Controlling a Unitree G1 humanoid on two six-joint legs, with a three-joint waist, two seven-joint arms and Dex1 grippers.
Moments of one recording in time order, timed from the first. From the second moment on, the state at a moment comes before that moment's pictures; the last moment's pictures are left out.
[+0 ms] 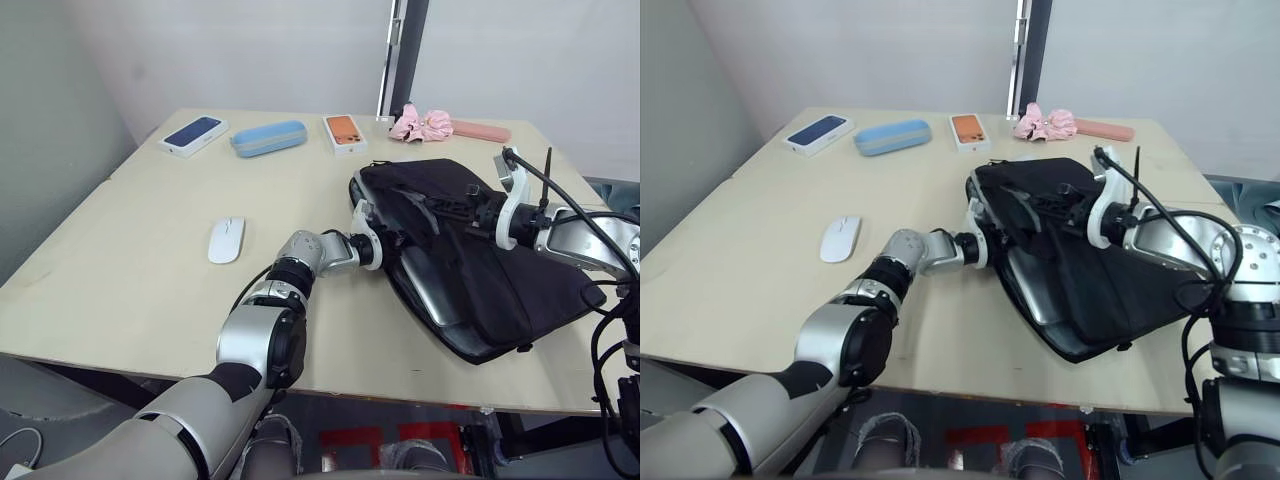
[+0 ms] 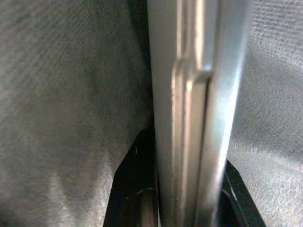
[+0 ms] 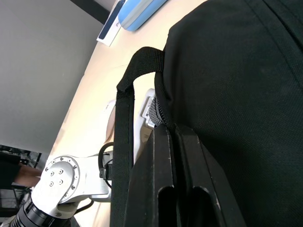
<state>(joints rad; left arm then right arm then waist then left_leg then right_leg) -1.11 -0.15 0.32 1.07 -0.82 0.91 -0.37 -0.59 -0.77 -0.22 -0.02 1.94 1.14 -0.40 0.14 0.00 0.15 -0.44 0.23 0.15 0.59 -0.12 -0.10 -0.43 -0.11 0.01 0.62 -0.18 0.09</state>
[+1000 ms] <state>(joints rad) -1.11 -0.15 0.23 1.01 -0.77 0.95 -0.42 -0.59 -0.63 -0.30 -0.04 1.94 1.14 -0.49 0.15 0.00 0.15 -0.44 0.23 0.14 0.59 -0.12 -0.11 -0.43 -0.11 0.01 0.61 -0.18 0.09</state>
